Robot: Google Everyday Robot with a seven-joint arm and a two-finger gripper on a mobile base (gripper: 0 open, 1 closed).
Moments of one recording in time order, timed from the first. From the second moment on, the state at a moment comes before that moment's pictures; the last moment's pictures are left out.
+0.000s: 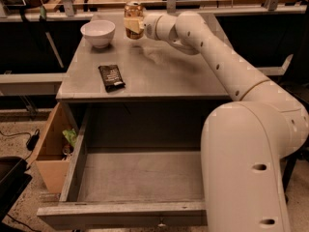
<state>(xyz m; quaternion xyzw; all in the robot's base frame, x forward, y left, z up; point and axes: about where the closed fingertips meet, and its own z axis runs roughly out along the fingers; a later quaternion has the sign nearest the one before) 0.902 0.064 0.916 -0.27 0.69 0.29 0.61</state>
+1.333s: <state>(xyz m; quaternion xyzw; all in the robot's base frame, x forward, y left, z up) 0.881 0.091 0.898 -0.31 0.68 0.29 0.60</state>
